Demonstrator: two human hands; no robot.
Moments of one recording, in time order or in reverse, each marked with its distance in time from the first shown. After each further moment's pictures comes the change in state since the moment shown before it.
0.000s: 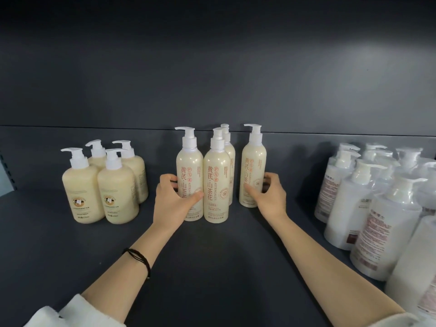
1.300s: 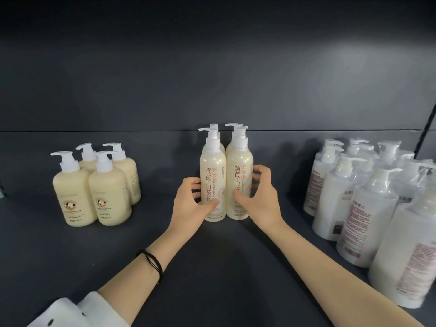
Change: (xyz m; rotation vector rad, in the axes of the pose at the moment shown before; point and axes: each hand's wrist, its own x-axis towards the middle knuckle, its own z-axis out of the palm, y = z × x) left_hand -0.033 0.029 0.032 -0.112 -0.173 0.083; right_hand -0.040 -0.032 -0.017 0.016 -0.083 -0.182
